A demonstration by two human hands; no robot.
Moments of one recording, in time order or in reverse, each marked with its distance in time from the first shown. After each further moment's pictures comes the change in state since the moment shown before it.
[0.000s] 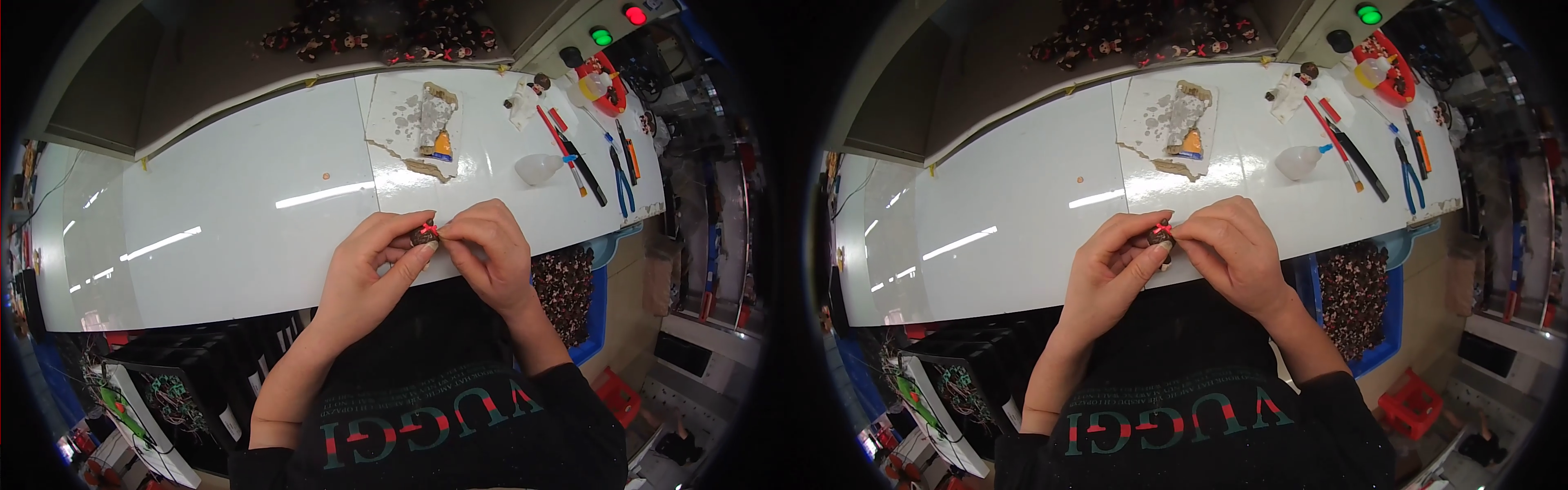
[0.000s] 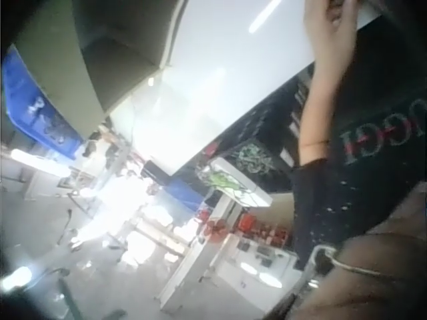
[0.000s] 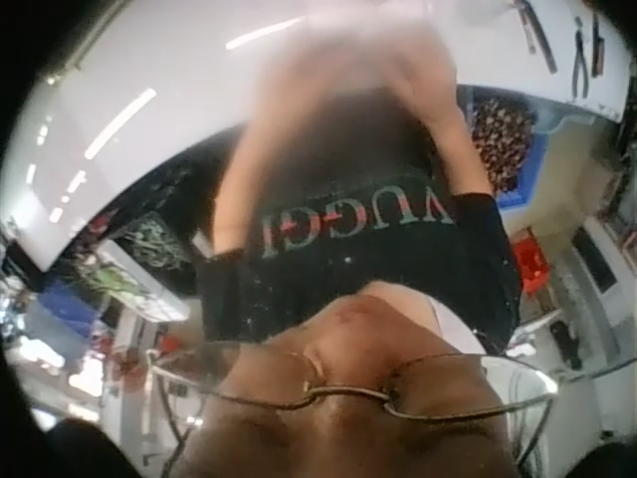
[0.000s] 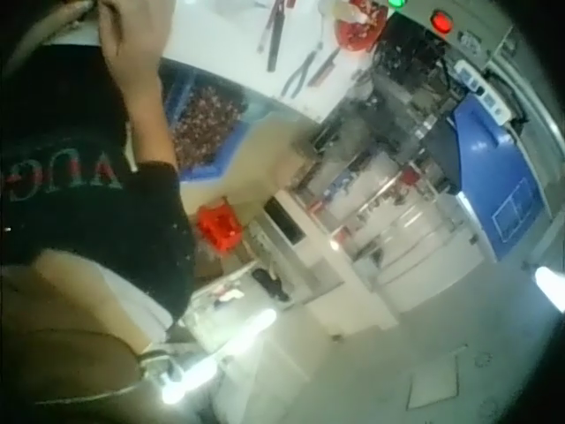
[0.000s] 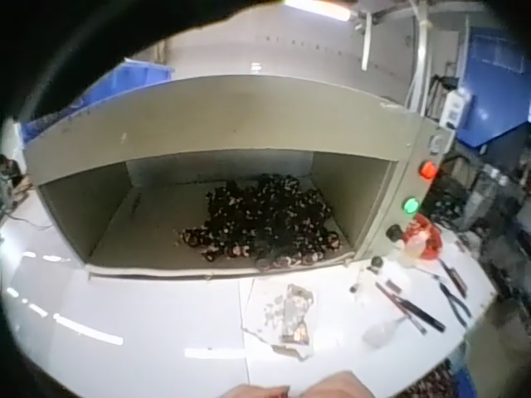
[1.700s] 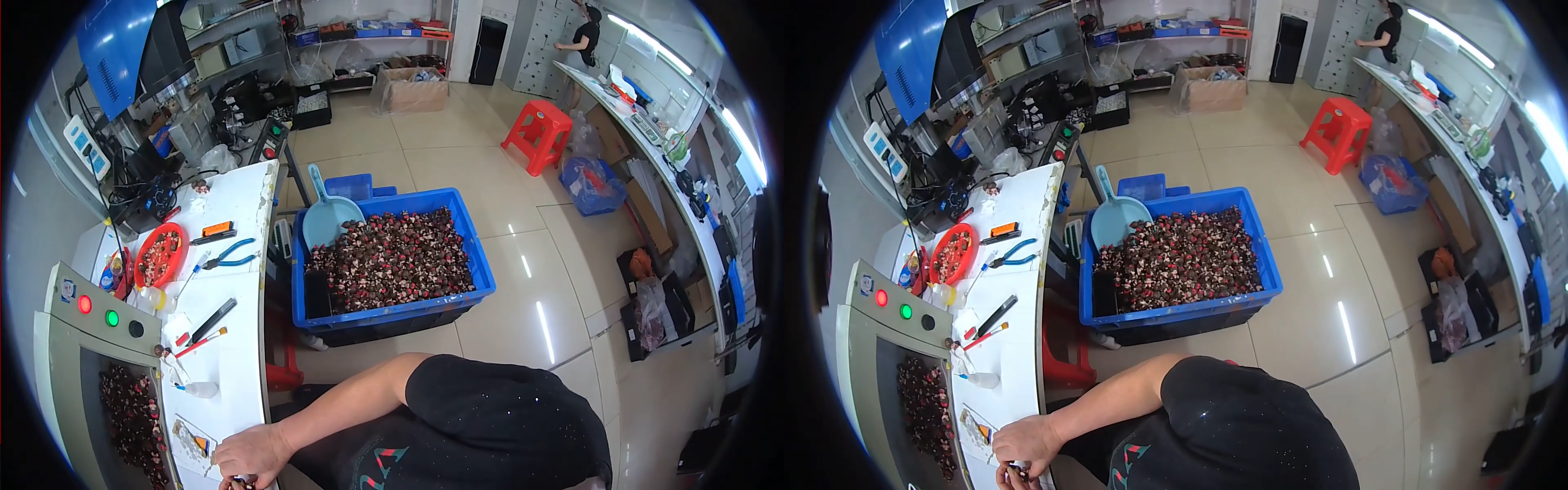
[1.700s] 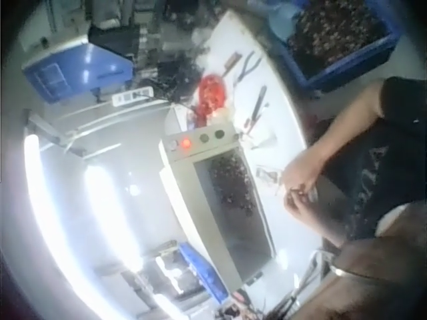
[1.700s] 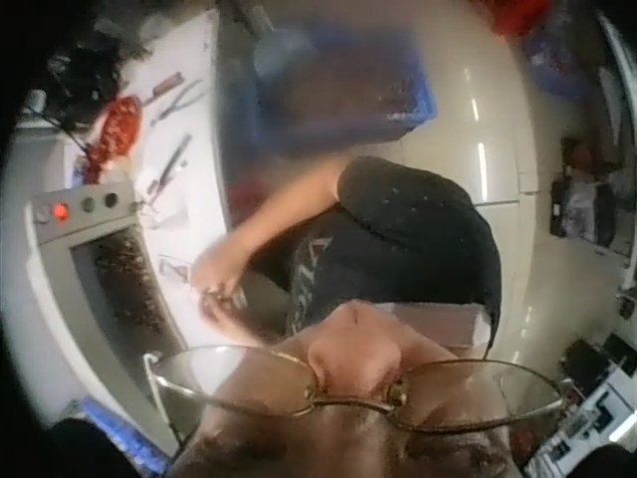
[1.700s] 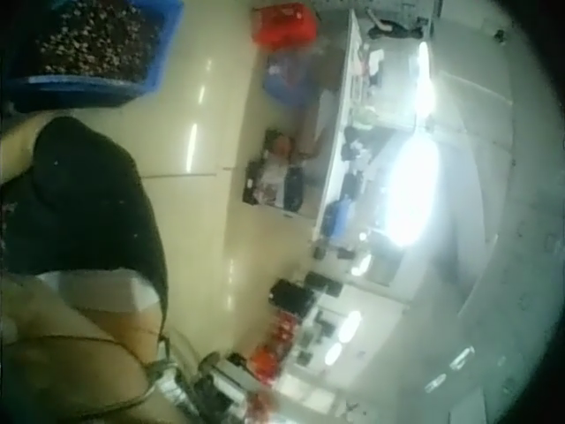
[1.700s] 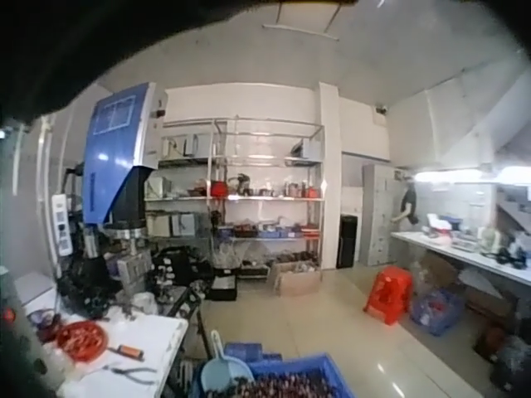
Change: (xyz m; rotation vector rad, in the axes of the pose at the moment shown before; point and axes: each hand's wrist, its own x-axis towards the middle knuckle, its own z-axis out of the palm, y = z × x) left_hand -0.021 0.041 0.105 0.312 0.091 0.035; right_hand -0.027 0.029 -0.035 -0.106 0.297 -0.414
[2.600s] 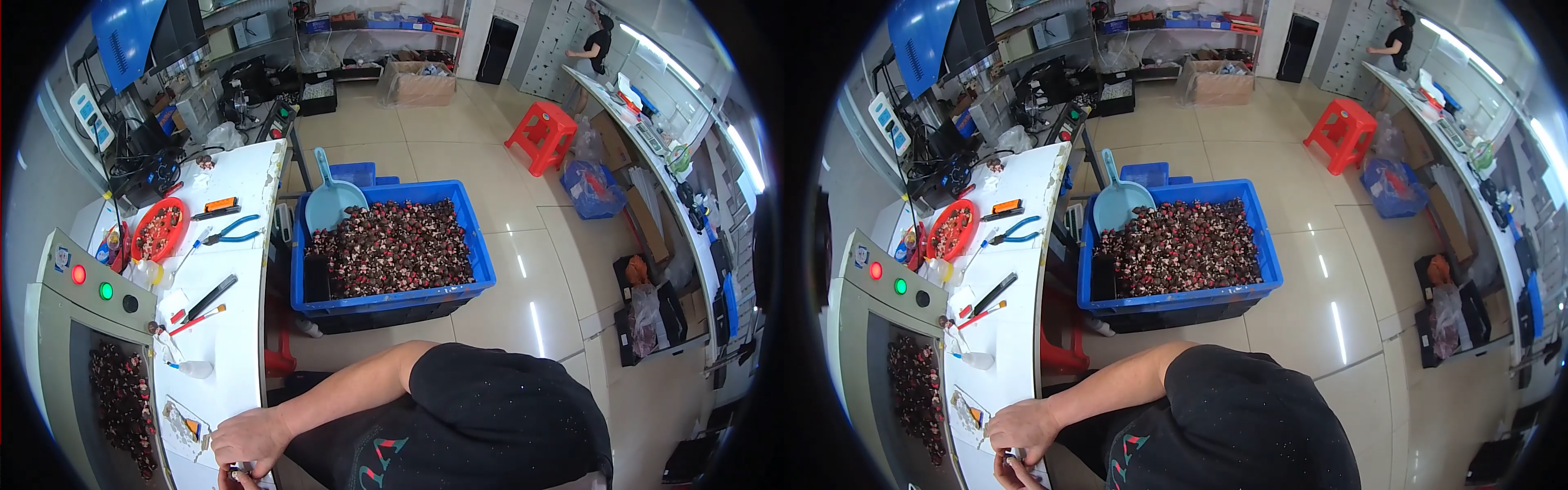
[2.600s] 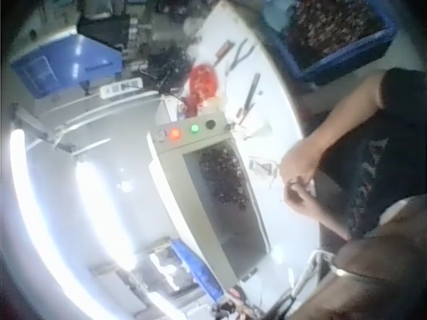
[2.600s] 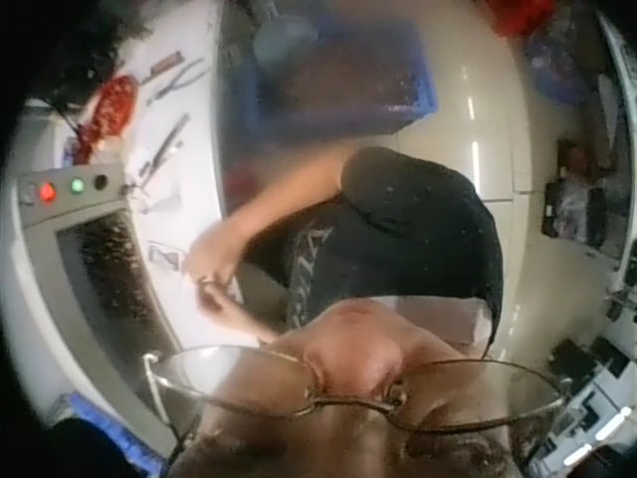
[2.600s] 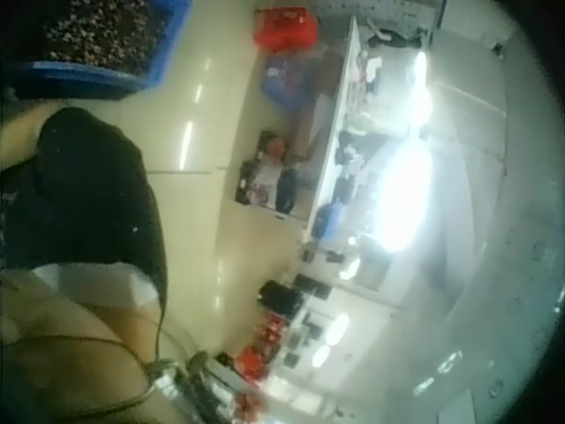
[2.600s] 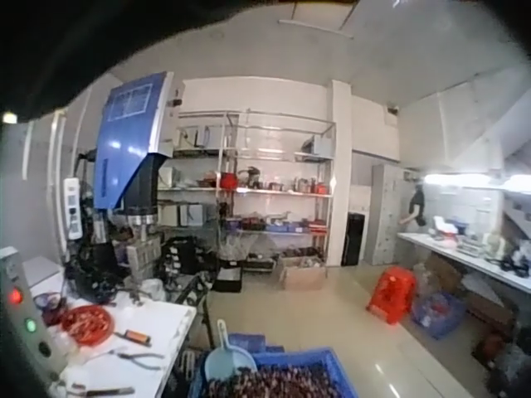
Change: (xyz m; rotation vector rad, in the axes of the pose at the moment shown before) left_hand 0.000 -0.030 -0.003 0.144 0.062 0.250; right_hand -0.001 -0.014 -0.016 0.025 -0.085 0.064
